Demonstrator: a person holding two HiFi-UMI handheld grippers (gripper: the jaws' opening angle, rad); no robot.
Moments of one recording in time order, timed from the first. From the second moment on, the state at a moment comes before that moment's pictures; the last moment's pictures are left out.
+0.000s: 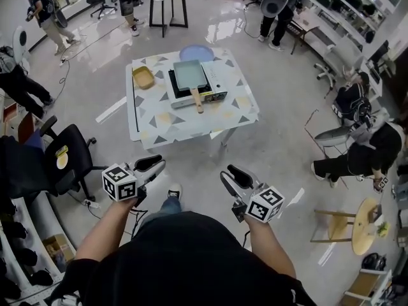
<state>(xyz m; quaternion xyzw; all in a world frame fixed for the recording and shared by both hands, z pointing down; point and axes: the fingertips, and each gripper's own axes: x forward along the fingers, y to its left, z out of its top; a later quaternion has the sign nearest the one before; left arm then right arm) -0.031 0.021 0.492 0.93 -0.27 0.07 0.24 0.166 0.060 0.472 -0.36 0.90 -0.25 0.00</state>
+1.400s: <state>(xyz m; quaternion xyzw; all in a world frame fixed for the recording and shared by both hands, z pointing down) -0.035 -0.154 0.519 0.94 -0.19 0.10 0.26 0.137 -0.096 0.483 -0.42 0.86 -0.27 0.00</state>
